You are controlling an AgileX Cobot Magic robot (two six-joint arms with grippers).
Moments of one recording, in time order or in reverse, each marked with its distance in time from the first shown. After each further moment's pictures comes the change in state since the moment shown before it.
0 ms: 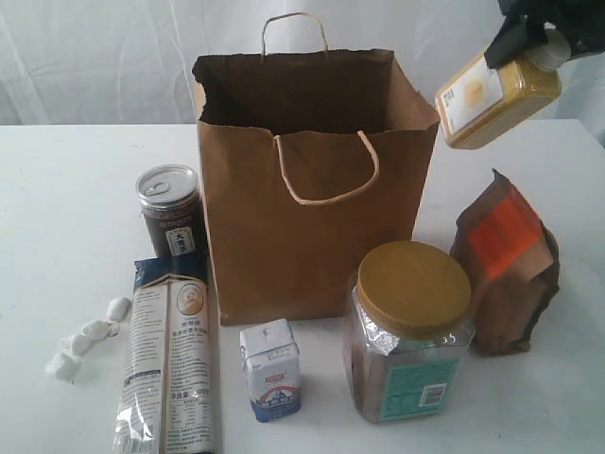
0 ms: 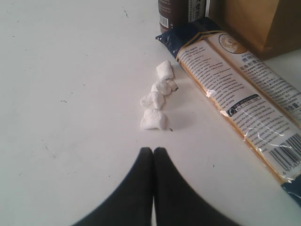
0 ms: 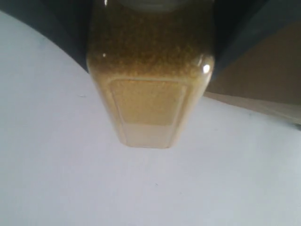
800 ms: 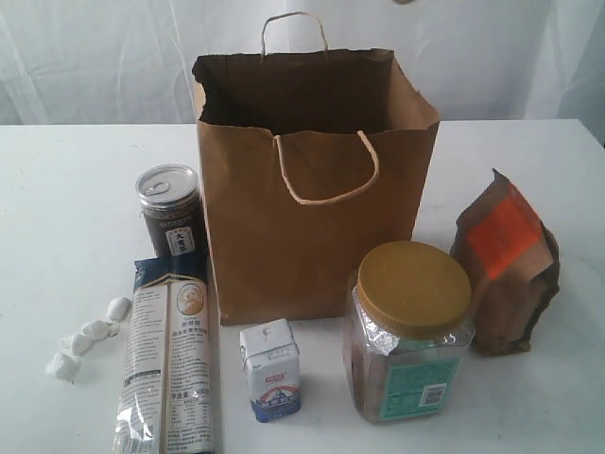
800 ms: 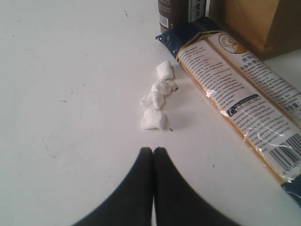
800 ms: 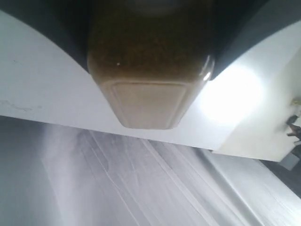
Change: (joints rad) left arm 0.000 0.000 0.000 0.000 0.002 0.000; right arm -0.066 -0.070 -0.106 0.612 0.015 -0.065
